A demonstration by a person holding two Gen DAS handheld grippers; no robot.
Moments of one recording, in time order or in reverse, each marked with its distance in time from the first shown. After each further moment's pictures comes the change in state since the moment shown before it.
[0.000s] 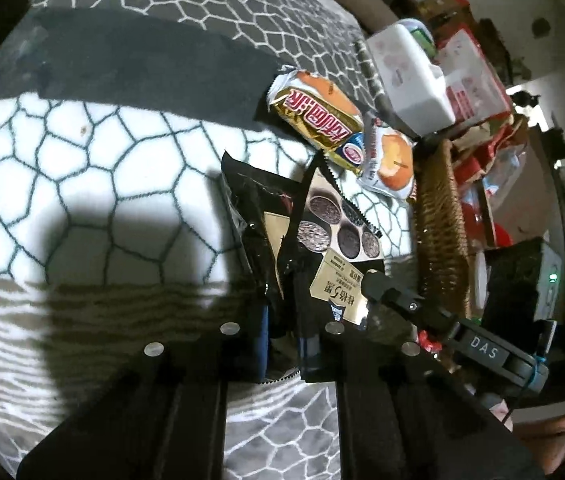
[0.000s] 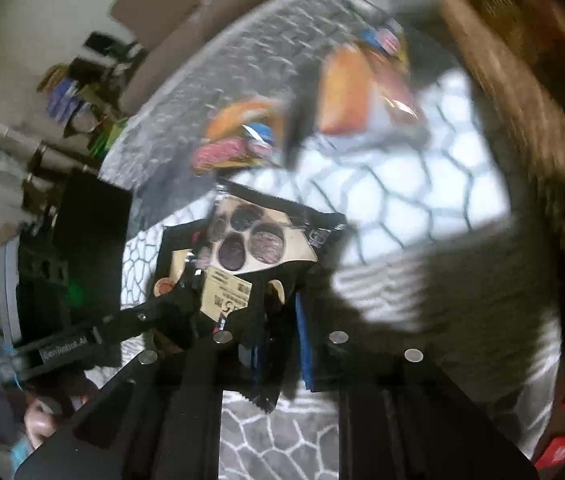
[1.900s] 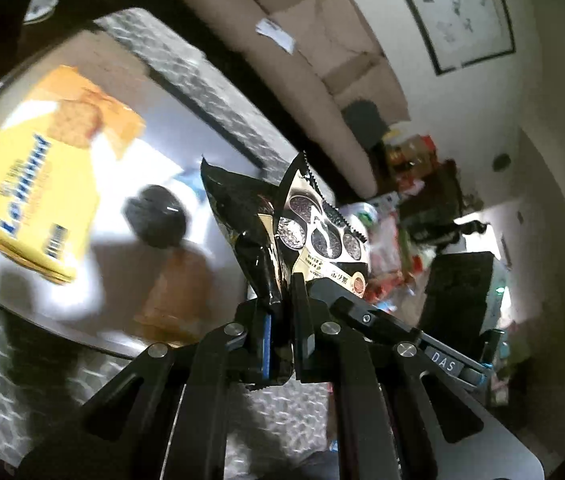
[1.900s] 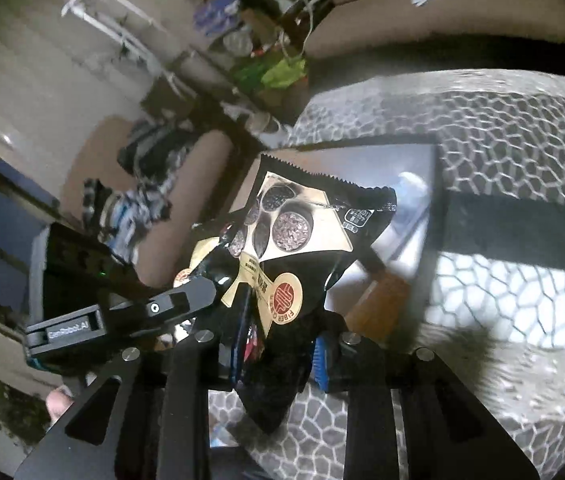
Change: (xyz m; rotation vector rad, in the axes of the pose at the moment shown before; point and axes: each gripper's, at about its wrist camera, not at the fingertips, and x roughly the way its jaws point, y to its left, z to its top) left arm -0.344 0.143 -0.027 -0.236 -0.388 -0.190; right arm 0.041 0.394 -0.057 -0.527 0.148 0.229
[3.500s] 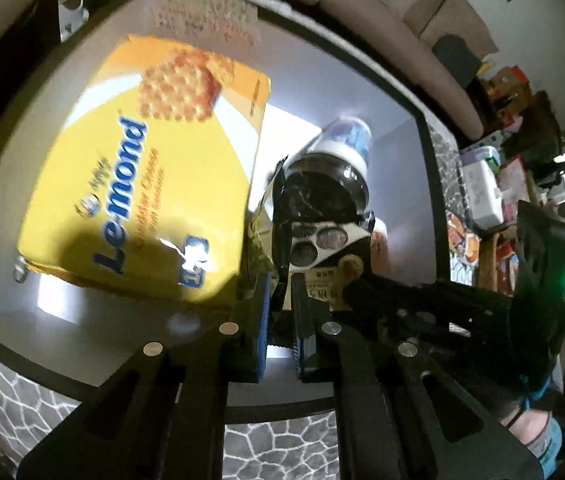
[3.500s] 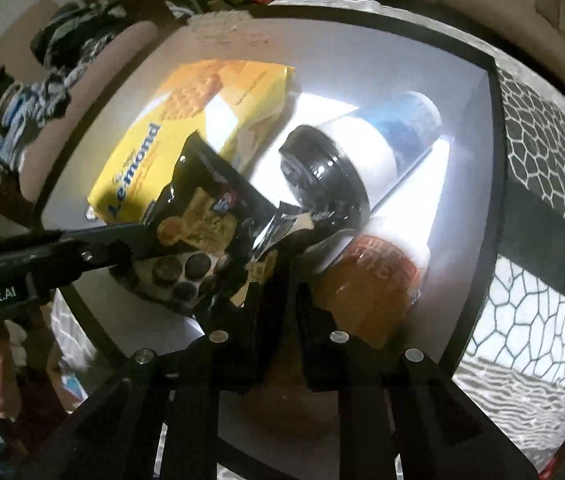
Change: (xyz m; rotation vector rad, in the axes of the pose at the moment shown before) left arm 0.064 0.077 0.010 0.131 0.181 0.410; right arm 0.134 -0.021 -0.039 -0.155 0.274 -0.348
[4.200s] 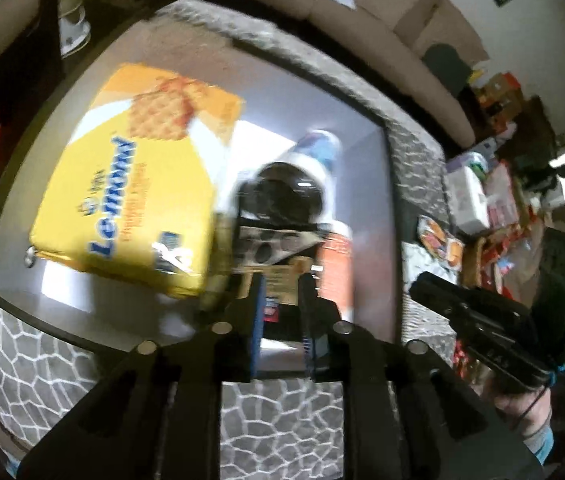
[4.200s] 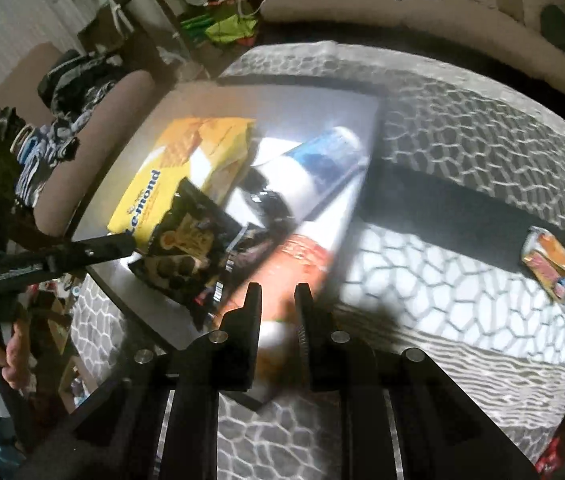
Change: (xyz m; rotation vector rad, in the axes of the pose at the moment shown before) left arm -0.041 -0.040 -0.013 0.030 -0.065 -0.014; right arm -0.097 -0.059 -0.037 0.093 -0.171 0.009
